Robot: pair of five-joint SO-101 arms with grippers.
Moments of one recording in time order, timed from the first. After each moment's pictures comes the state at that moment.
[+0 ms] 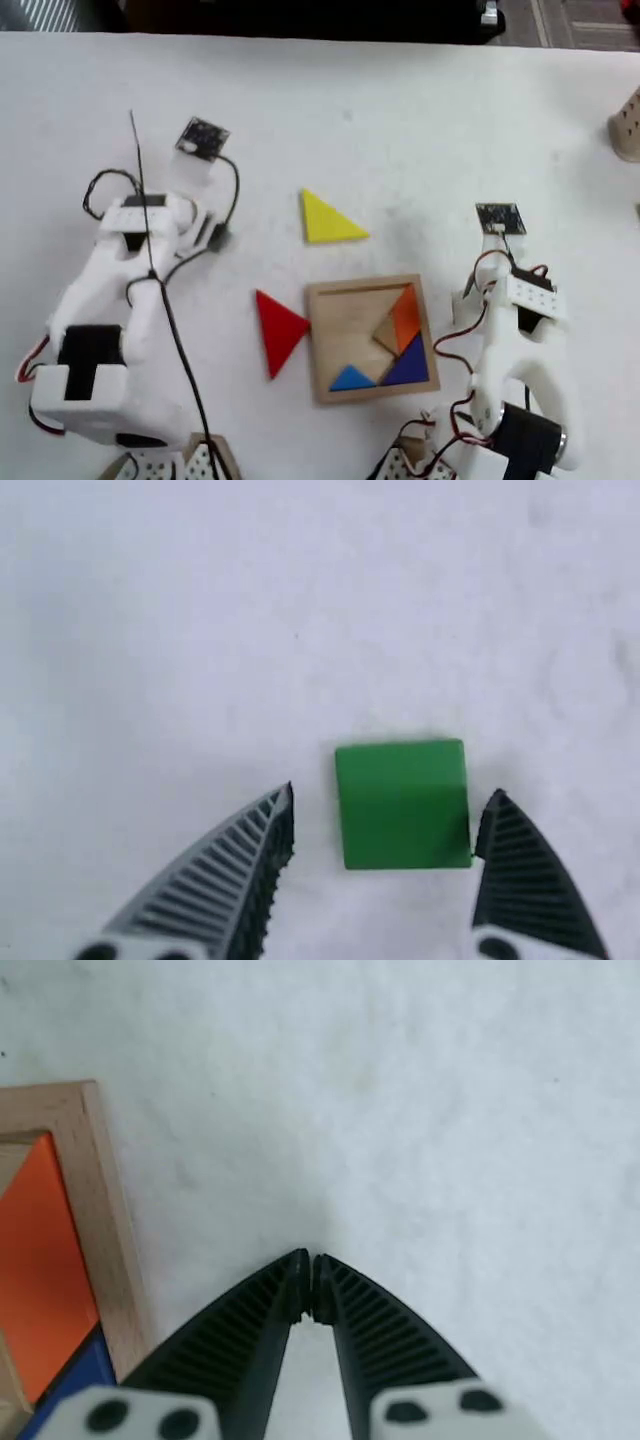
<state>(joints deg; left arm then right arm) -7.1 5.5 32.4 38.5 -23.9 17.9 -15.9 56.1 47.5 25.9</state>
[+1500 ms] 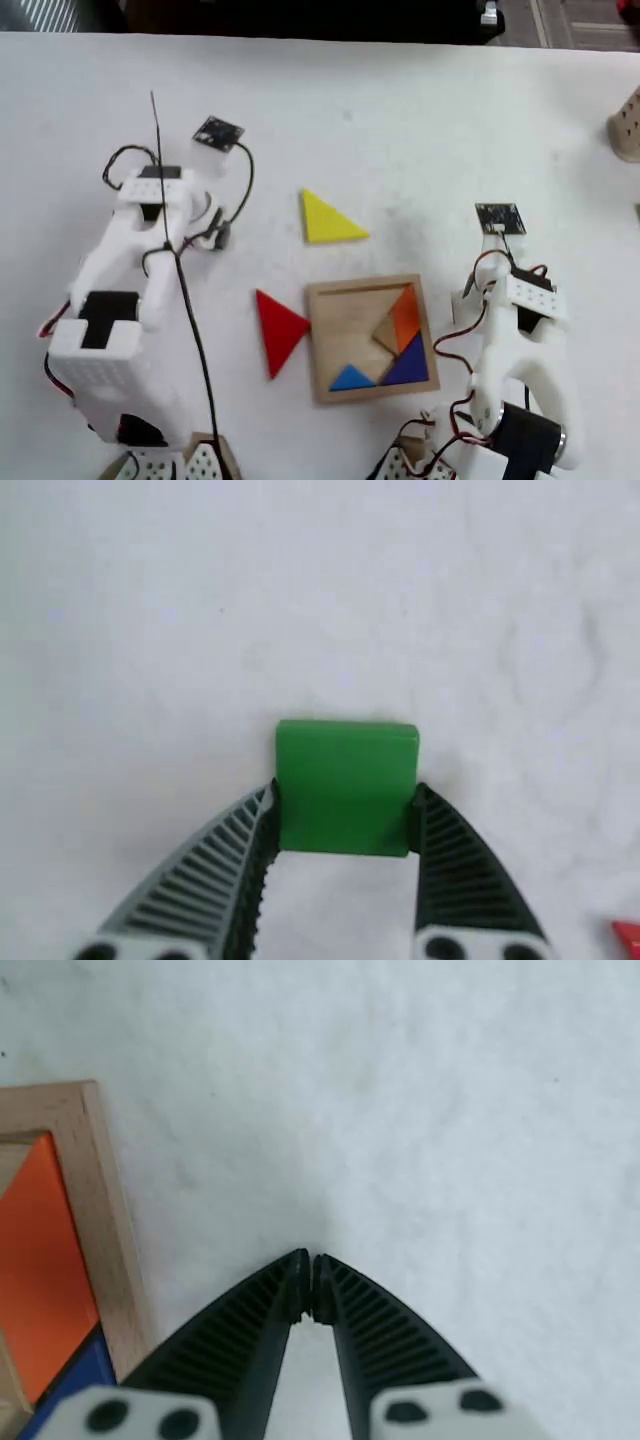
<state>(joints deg) -4.6 18.0 15.6 55.6 -21.6 17.9 -15.9 56.1 47.5 25.9</state>
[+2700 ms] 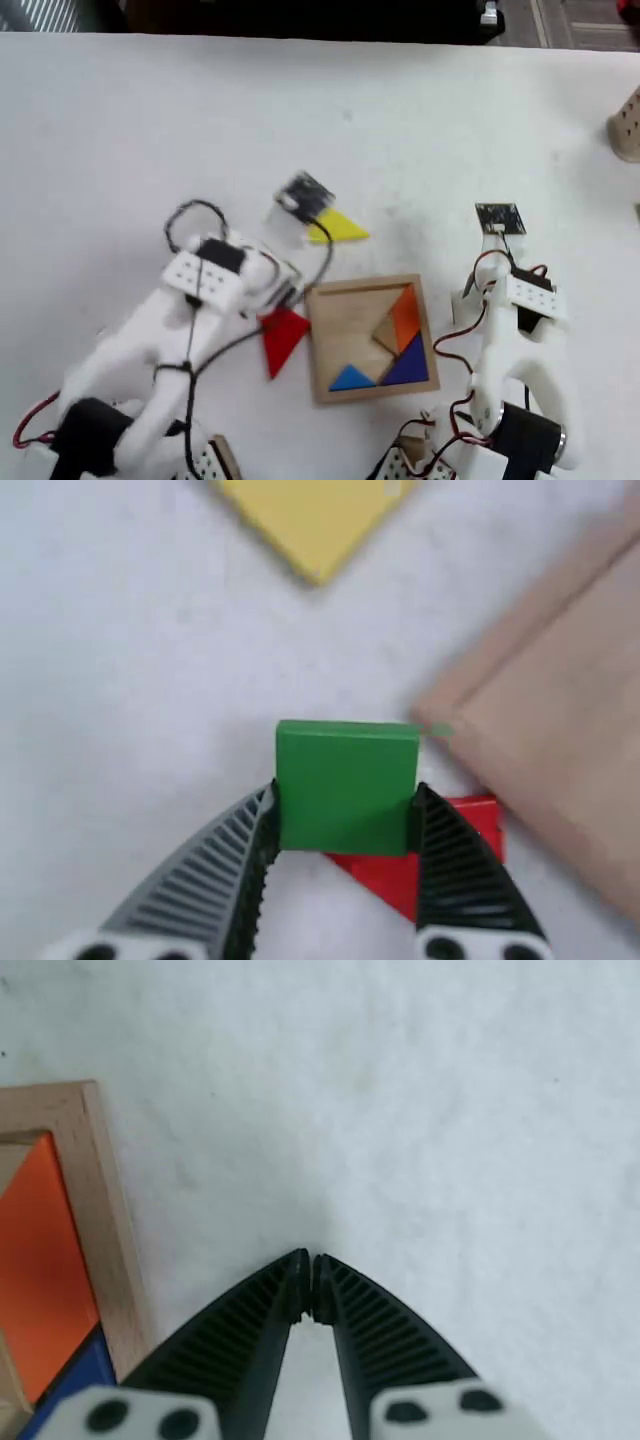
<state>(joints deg) 21.0 -18.1 48.0 49.9 -17.1 17.9 -15.9 56.1 47.5 25.9</state>
